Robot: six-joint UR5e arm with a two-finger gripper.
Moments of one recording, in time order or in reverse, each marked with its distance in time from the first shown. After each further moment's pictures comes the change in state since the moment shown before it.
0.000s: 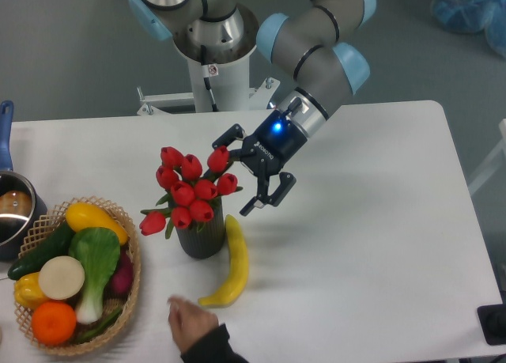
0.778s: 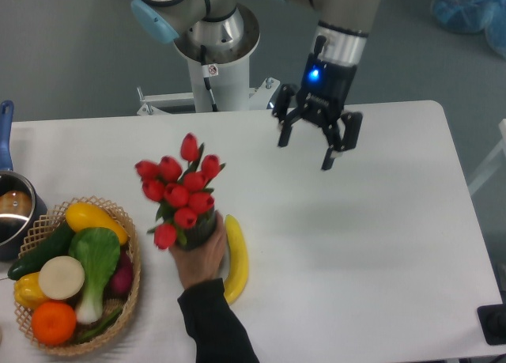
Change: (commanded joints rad) arm 0.126 0.180 0.117 -0.177 0.510 0.332
